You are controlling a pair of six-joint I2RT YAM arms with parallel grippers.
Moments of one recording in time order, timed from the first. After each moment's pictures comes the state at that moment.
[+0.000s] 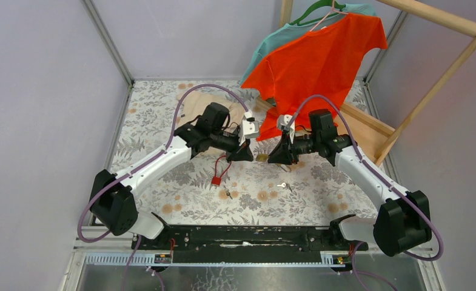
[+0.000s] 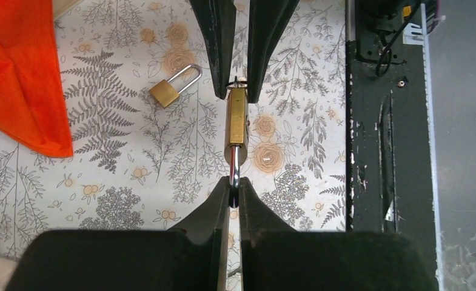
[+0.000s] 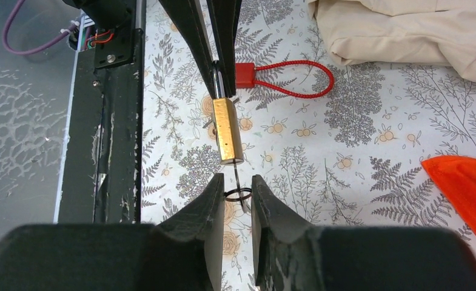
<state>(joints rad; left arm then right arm) -0.64 1.46 1.19 -0.47 0.80 0.42 0.35 1.27 0.90 -0.41 -1.07 -0.49</state>
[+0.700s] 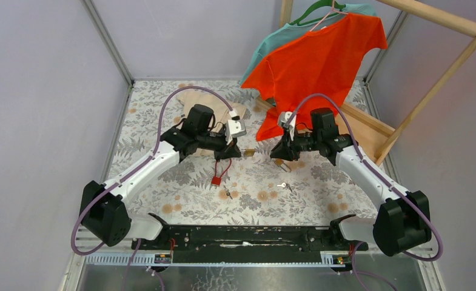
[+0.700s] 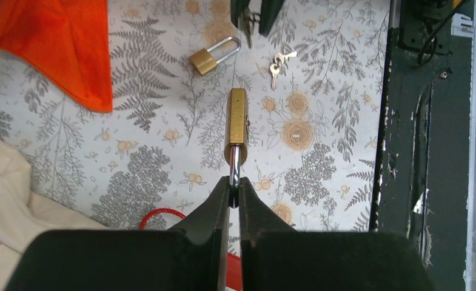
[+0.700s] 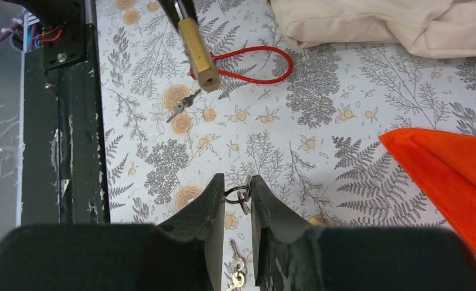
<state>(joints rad) -0.55 1.35 1.09 -0.44 0.75 0.45 0.33 1.27 0.90 -0.38 -0.95 -0.48</state>
